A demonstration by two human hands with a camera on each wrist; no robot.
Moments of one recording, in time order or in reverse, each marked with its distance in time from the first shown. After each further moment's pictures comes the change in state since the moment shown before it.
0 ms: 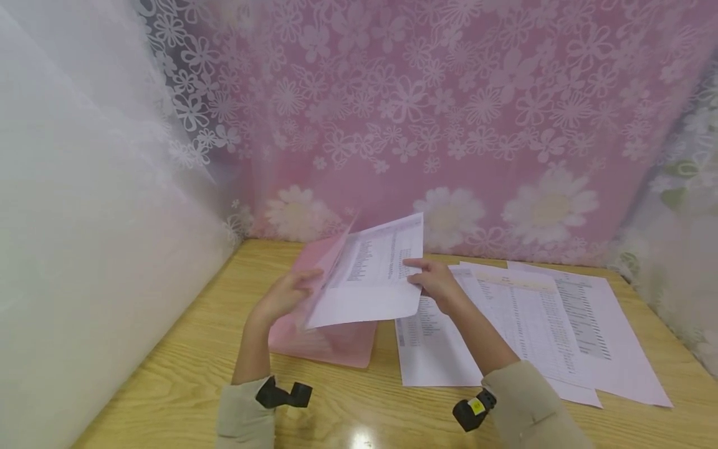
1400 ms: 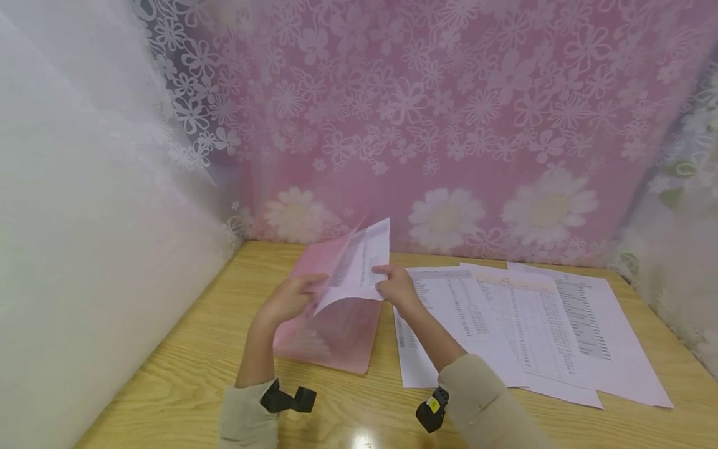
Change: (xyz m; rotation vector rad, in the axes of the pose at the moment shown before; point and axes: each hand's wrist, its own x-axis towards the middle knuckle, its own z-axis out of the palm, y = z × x) left_hand -0.001 0.011 0.007 0.070 -0.022 -0.054; right_hand 0.031 0.011 0.066 -0.128 0.156 -0.022
